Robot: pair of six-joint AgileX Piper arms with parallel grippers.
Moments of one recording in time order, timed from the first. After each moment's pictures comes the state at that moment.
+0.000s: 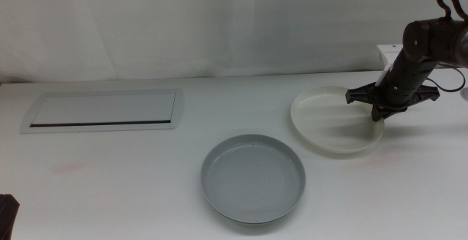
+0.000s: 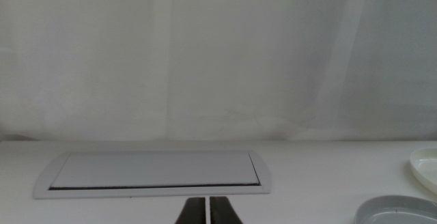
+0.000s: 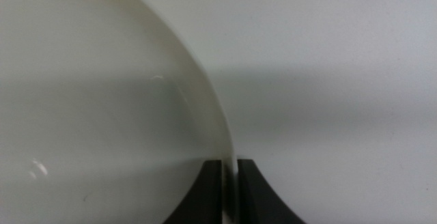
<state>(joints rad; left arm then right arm) -0.08 0.13 -0.03 0.15 0.09 -0.25 0.19 2.20 -1.63 -0.05 0.85 0.11</state>
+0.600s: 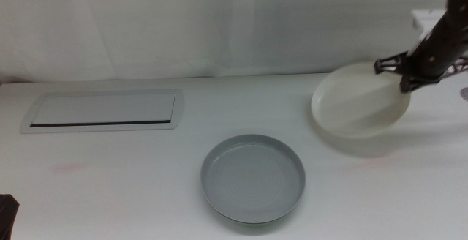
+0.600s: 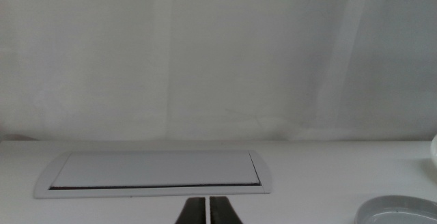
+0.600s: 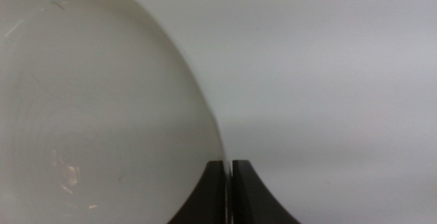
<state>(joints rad) -0.08 0.13 -0.03 0.15 0.09 -0.25 0.12 2.03 -1.63 -0.04 0.90 0.06</state>
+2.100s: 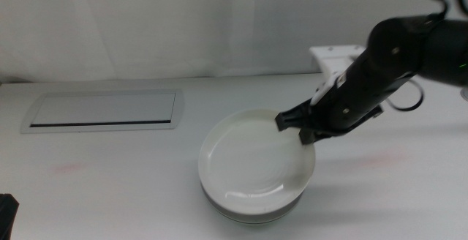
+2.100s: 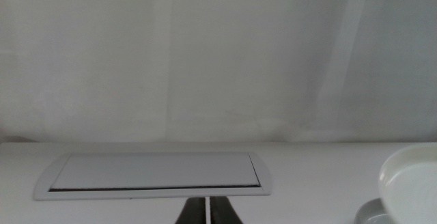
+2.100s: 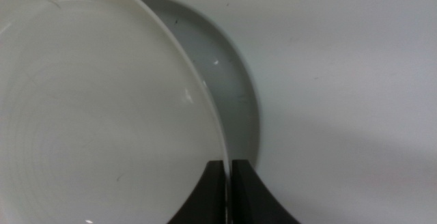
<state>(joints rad) -0.08 0.13 -0.03 0.15 0.09 -0.25 0.57 1.77 -1.30 0.19 0.82 0.08</state>
